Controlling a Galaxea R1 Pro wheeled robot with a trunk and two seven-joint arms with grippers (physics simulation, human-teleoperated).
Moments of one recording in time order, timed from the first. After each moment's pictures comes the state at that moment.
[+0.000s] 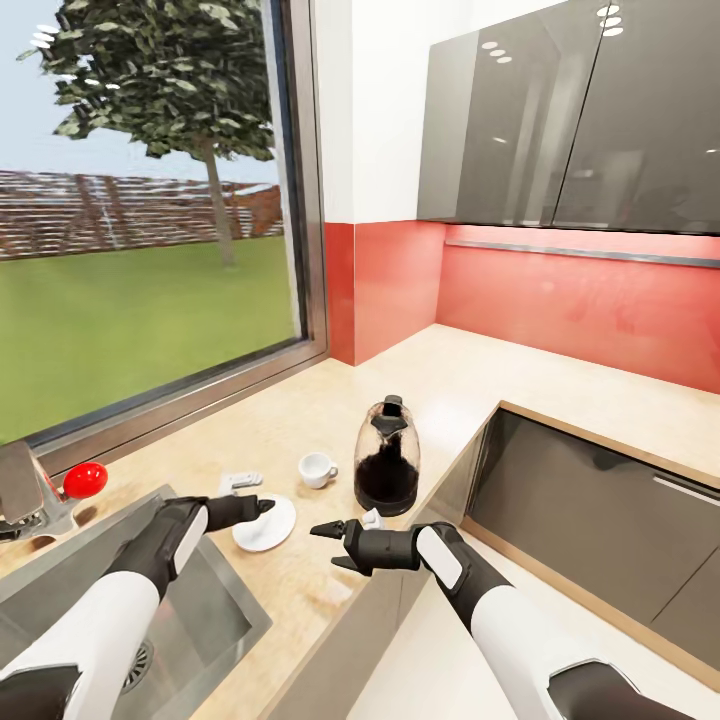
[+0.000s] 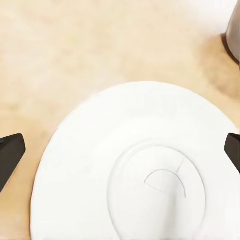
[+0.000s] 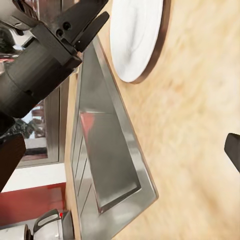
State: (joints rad) left arm -0.79 0.09 0.08 -0.58 0.06 0.52 -0.31; right arm -0.78 0.17 0.17 -0.41 -0.71 0.82 0.57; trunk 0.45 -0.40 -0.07
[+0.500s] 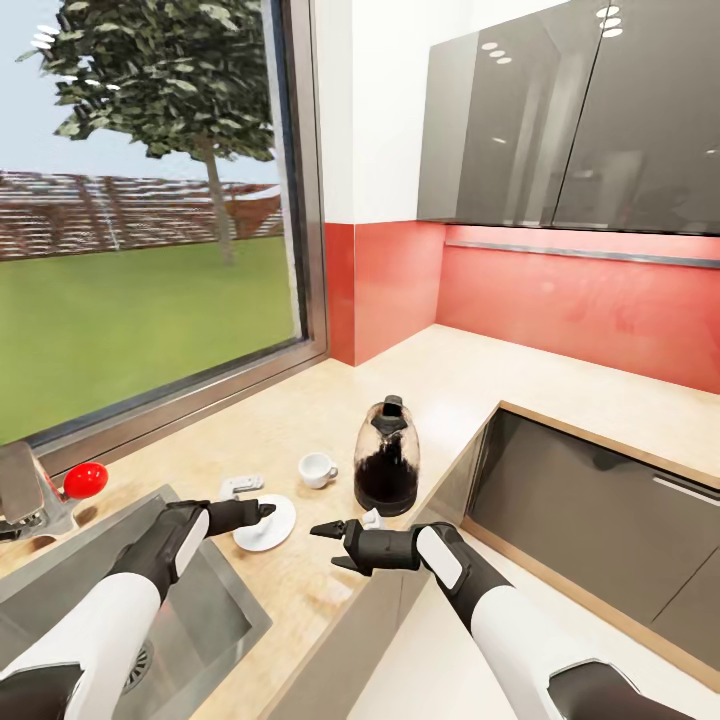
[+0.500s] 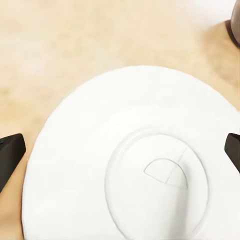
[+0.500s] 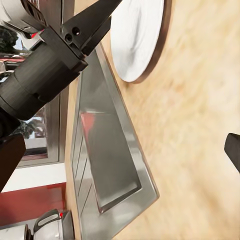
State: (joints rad) left arm -0.79 0.09 0.08 -0.56 0.06 0.51 -0.31; right arm -0.78 0.17 0.17 -0.41 -0.71 0.82 0.57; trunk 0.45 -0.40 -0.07
